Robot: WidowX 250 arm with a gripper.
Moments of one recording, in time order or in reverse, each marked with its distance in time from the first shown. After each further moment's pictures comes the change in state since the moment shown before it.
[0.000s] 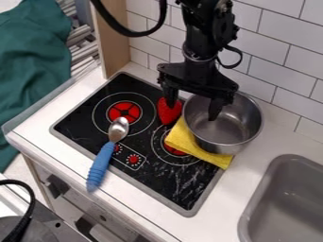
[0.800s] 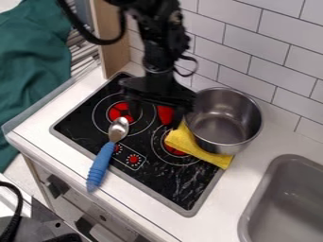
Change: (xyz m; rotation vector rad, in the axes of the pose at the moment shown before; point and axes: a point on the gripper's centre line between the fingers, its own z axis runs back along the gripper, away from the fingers) arm -0.018 0.069 -0.021 0.028 0.062 0.172
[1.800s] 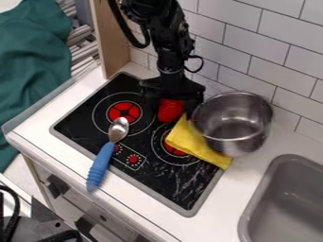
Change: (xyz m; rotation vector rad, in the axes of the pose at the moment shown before) arm 0.056 -0.017 -0.067 -0.063 -0.004 0.035
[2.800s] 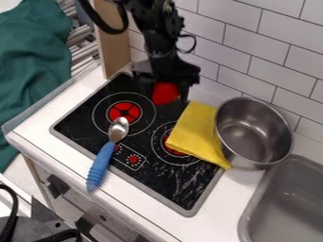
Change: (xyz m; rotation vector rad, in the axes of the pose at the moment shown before) arm -0.003 -0.012 0.062 -0.060 -0.159 -0.018
